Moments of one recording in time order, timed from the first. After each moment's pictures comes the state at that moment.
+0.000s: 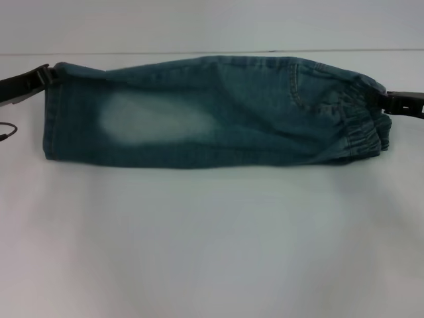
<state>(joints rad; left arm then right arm) -0.66 -2.08 0.44 0.68 2.16 0.97 -2.12 0.62 2.00 -0.48 -0.50 -2.07 -1.06 1.70</state>
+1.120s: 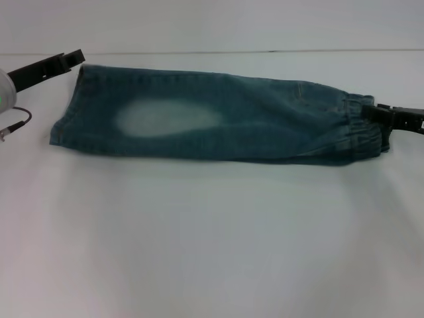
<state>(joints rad) -0.70 -2.11 0.49 0.62 2.06 0.79 -1.92 0.60 2.02 -0.47 -0.47 -2.07 -0.99 1.68</state>
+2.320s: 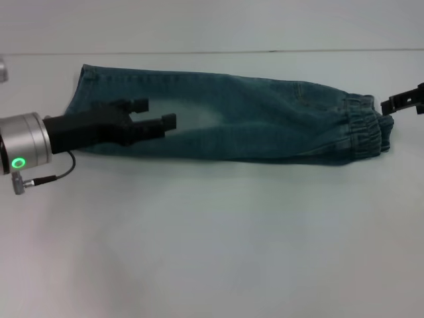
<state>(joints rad) -0.60 -2.11 0.58 0.64 2.01 1.39 -1.54 0.79 1.86 -0.66 -0.76 -2.62 -1.41 2.43</state>
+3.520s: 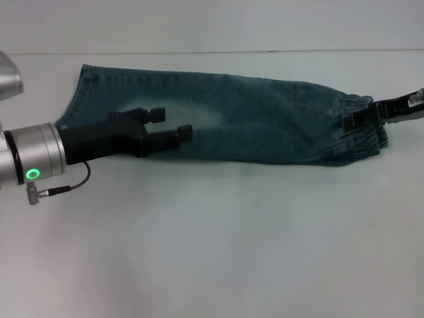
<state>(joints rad) -0.59 -2.14 0.60 0.63 2.00 1.41 -1.53 0.82 1.95 -0.70 -0.66 -2.63 -1.22 2.41</state>
